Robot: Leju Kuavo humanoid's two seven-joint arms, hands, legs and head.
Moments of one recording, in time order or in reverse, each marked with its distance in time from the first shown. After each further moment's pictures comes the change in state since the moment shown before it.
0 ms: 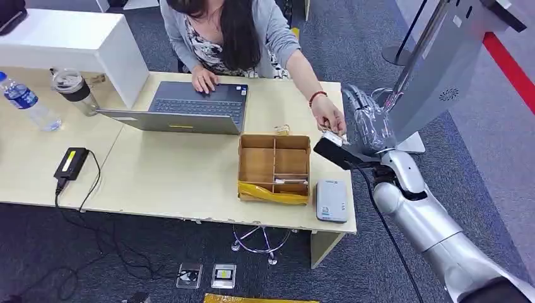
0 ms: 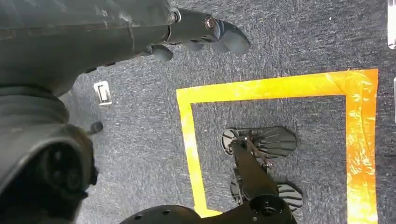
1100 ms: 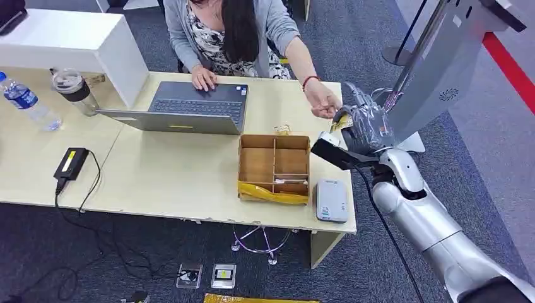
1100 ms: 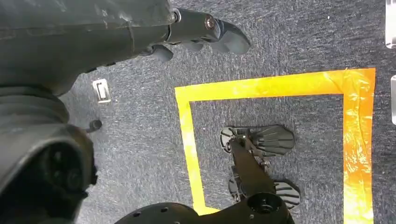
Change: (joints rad) left arm -0.003 0.001 0.000 0.000 0.010 0.002 0.000; right arm -0.005 0.002 -0.001 -0.016 0.035 0.021 0.000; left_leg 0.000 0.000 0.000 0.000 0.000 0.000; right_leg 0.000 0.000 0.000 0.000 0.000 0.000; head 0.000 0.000
